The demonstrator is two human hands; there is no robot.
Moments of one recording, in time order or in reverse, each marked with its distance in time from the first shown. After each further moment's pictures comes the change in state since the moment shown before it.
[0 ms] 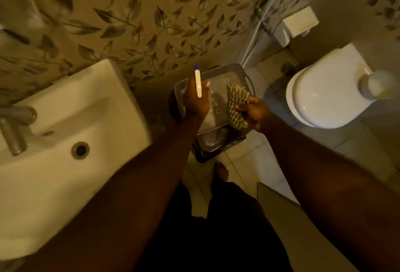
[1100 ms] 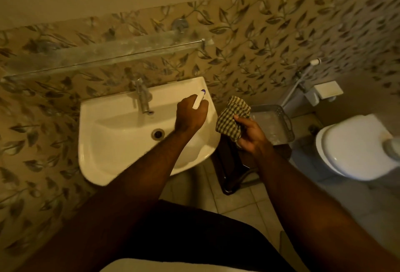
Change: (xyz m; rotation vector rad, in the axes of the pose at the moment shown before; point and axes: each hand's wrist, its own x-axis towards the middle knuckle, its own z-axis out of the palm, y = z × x) left_hand -0.104 0.051 -0.329 0.084 0.072 0.055; right_hand -0.211 0.047 0.211 0.490 -0.488 -0.078
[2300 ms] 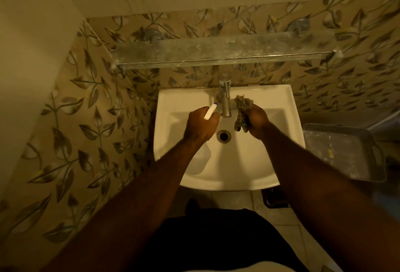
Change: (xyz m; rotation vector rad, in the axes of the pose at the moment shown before) left_hand 0.056 -0.130 -0.186 0.054 0.076 -0.301; right_hand 0.162 0.148 0.178 -0.765 -0.053 0.051
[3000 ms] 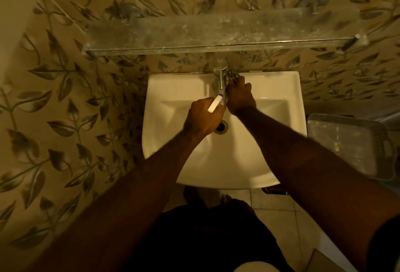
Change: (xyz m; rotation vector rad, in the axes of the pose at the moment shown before) left_hand 0.029 0.006 0.043 0.139 -0.055 0.054; right_hand 0.082 0.014 0.018 -1.479 0.190 -0.423
